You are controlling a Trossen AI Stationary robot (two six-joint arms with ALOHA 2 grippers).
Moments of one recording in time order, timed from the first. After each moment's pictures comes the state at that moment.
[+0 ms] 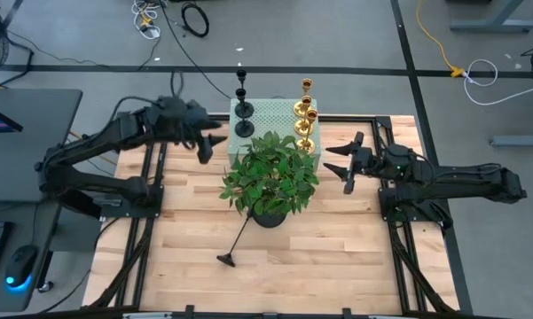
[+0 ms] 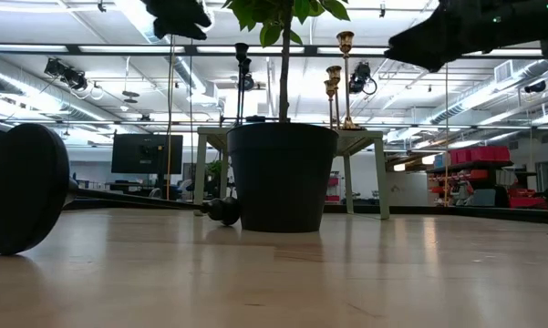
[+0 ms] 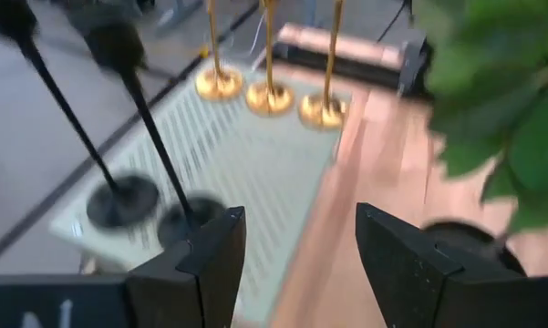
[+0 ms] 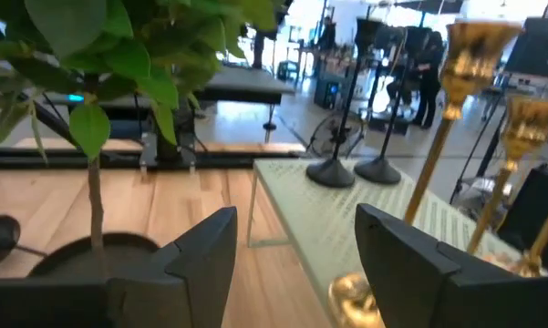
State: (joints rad) left arm 0.37 1.05 1.18 -0.61 -0.03 -0.03; right arm -0.14 0.64 0.42 0.17 0.11 -0.13
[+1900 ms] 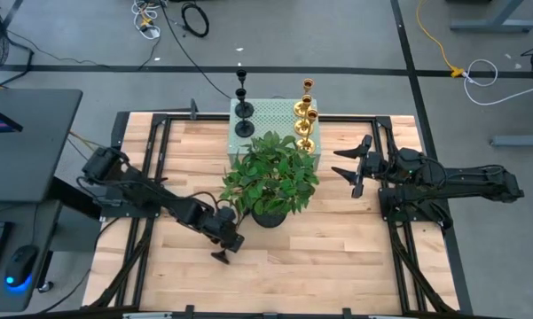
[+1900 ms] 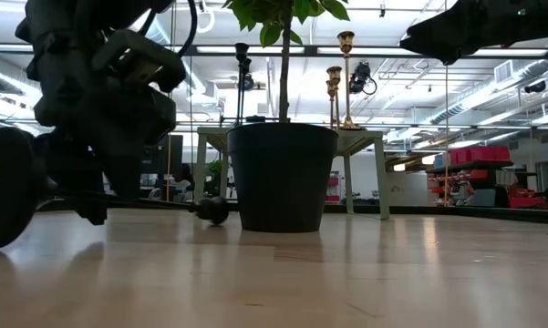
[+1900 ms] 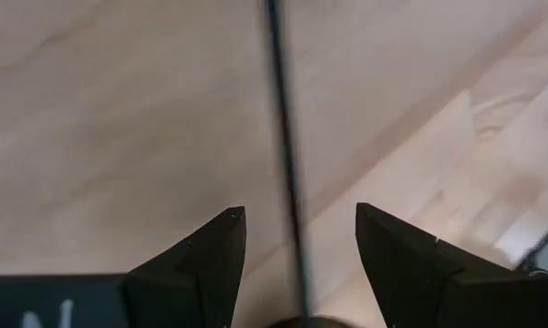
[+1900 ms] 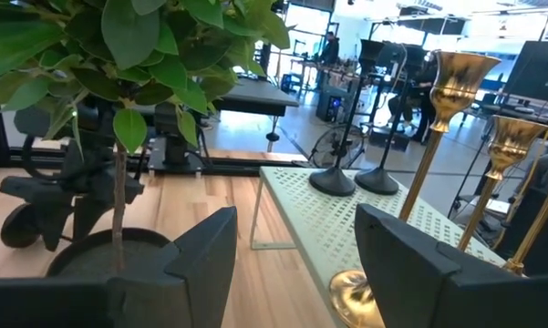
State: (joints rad) left arm -0.40 1.62 0.78 -0.18 0.00 -1.45; right arm -0.07 0.50 0.40 0.08 0.17 -0.17
